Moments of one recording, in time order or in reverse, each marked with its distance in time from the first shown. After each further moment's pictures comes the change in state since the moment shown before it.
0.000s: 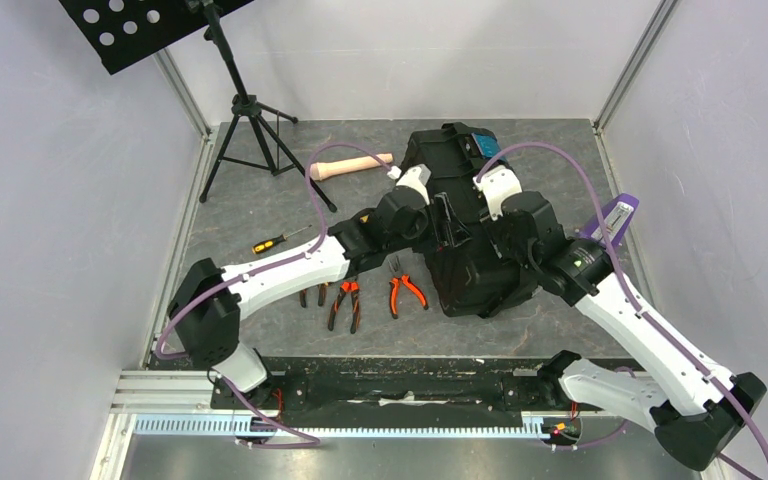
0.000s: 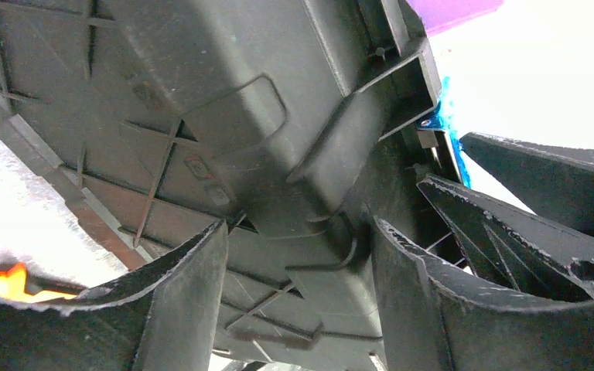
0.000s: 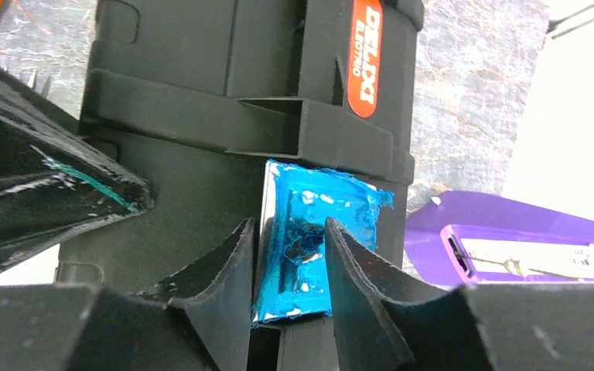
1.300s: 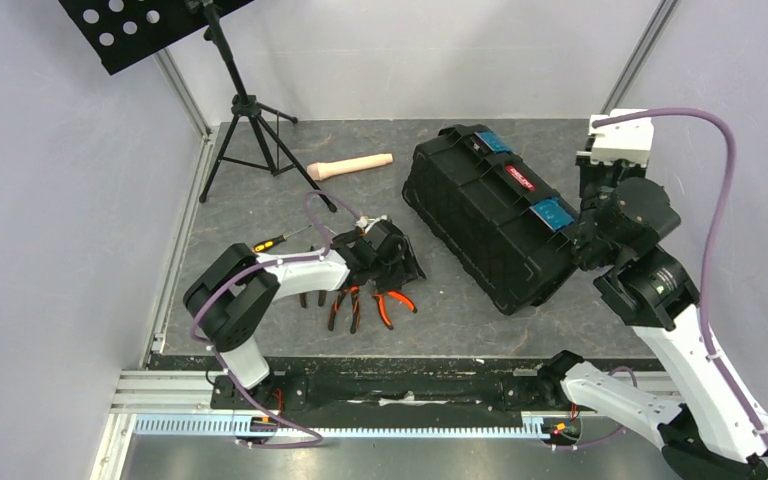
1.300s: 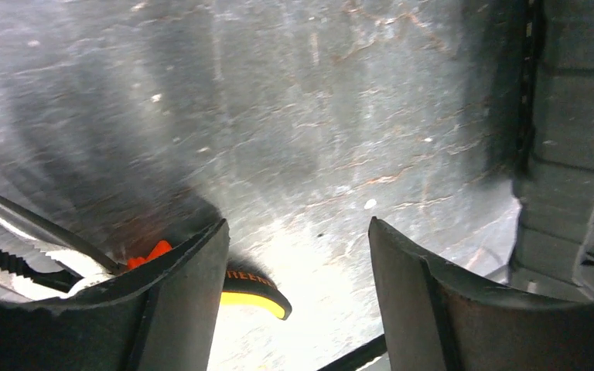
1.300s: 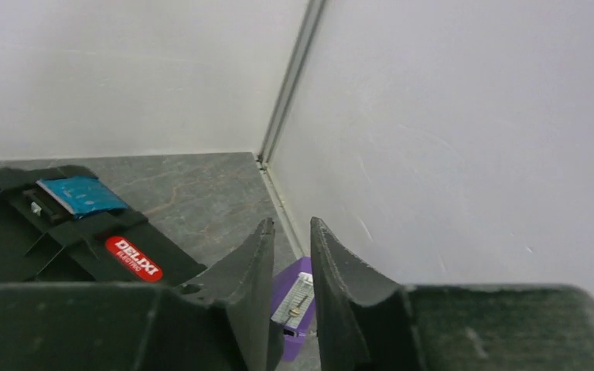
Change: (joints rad) left arm 0.112 0.113 -0.341 0.085 0.064 -0.171; right arm -0.011 -0.111 0.297 0.366 0.627 -0.307
